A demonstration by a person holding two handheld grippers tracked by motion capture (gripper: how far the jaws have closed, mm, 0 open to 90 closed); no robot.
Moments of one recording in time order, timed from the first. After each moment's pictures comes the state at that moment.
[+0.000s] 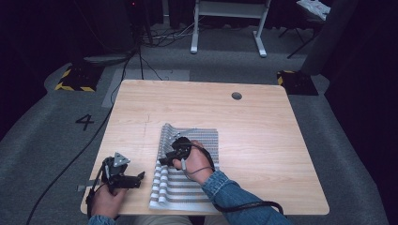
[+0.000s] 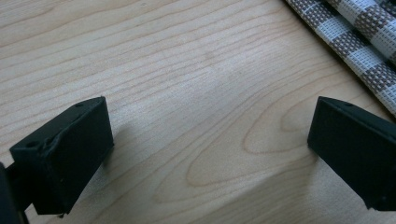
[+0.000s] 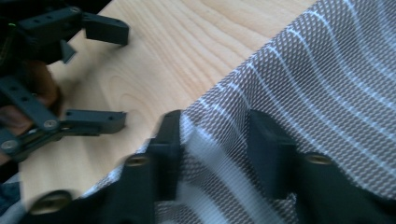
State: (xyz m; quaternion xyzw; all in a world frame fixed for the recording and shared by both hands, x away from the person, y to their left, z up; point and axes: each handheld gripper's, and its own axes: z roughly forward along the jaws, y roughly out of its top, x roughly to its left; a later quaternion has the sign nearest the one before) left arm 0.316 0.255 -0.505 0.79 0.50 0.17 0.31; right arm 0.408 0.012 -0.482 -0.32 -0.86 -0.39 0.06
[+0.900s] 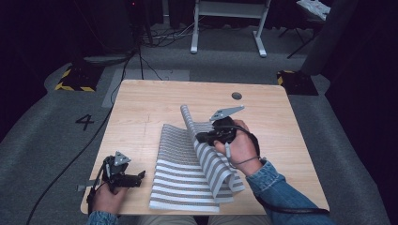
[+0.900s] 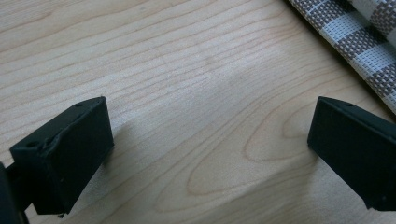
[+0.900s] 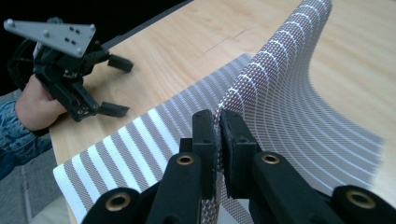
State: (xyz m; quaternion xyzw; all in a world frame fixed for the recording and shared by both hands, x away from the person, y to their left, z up) left arm 0.319 0.254 -0.505 0.79 0.50 0.17 0.31; right arm 0.400 -0.101 -0.353 -0.28 -0.86 -0.42 -0.04
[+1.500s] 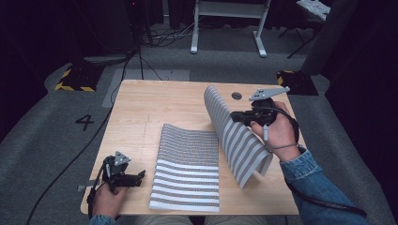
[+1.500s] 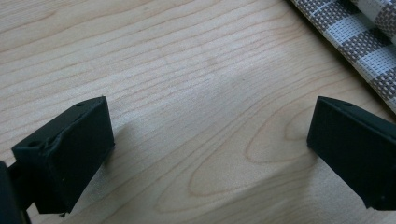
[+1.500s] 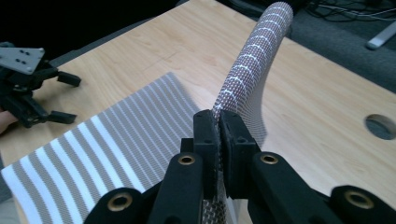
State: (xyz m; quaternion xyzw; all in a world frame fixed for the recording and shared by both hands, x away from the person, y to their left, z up) left arm 0.319 0.254 -0.505 0.79 0.50 0.17 0.31; right arm 0.418 -0.188 -0.296 -0.31 -0.84 -0.42 -0.13
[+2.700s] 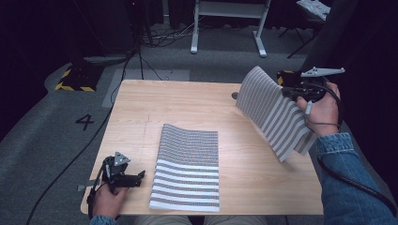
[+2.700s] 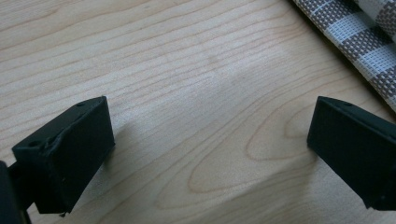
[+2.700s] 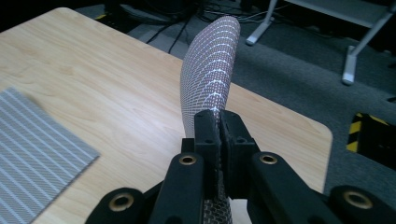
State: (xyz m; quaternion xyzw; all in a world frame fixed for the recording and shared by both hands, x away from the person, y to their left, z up) left arm 0.318 0.254 -0.505 0.79 0.50 0.18 0.31; right arm 0.473 -0.318 -0.272 -0.41 -0.79 -0.38 -0.26
